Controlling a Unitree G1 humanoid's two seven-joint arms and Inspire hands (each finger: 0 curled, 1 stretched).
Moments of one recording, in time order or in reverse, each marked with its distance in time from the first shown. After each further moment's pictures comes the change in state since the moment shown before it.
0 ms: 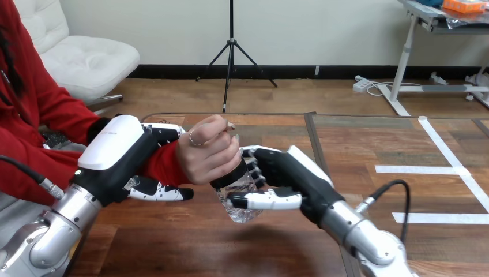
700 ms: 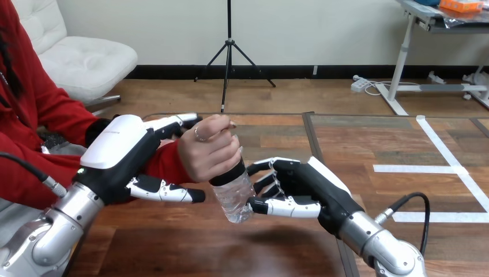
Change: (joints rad) left arm 0.000 0.001 0.000 -0.031 0.016 0.039 -0.012; right arm 0.041 -0.043 -0.015 0.010 0.041 0.000 0.019
